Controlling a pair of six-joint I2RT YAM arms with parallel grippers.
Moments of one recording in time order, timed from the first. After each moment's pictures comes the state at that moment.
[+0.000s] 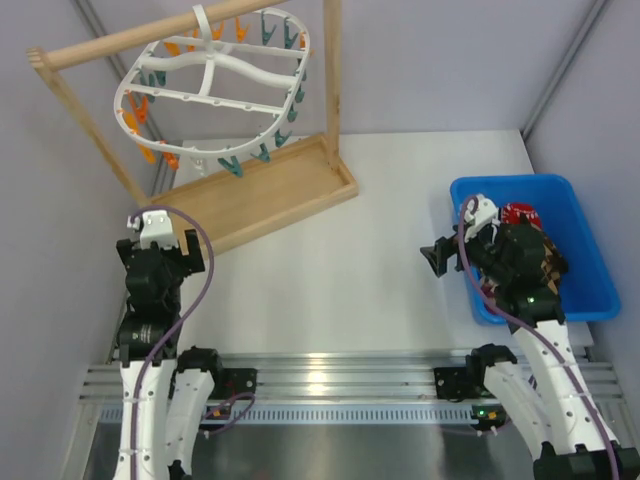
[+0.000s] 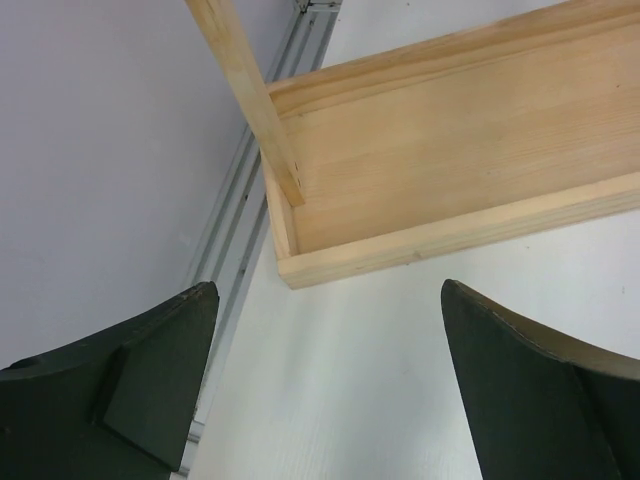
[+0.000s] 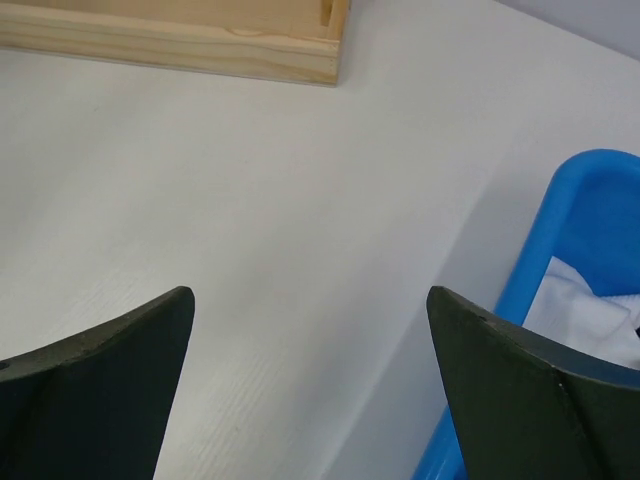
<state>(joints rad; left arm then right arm) 0.04 0.48 0.74 -0.52 -0.26 0.08 0.10 0.64 0.64 -0.32 -0.45 -0.18</state>
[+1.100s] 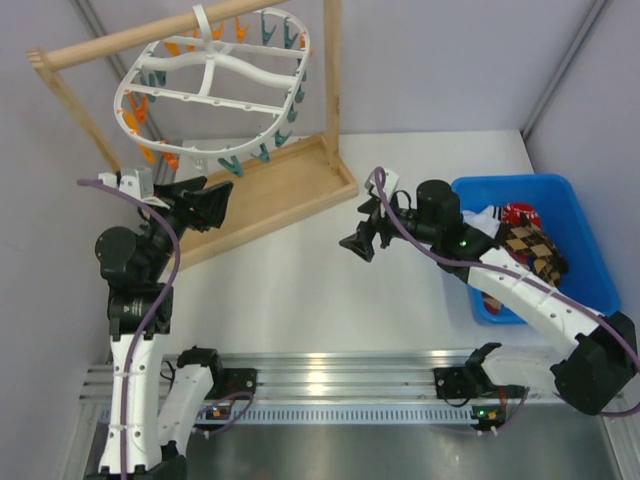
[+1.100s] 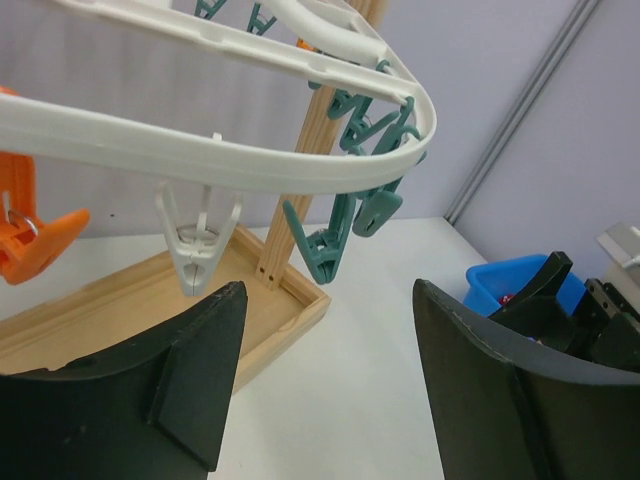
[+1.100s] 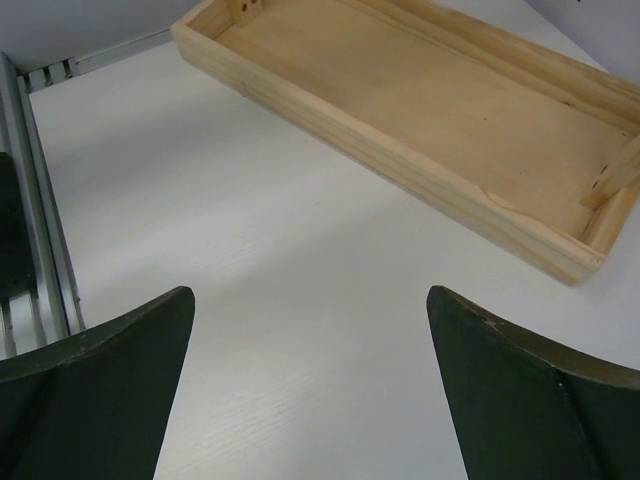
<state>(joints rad) 0.04 0.66 0.94 -0.05 0.45 -0.43 0.62 1.18 0.97 -0.06 -0.48 -0.12</state>
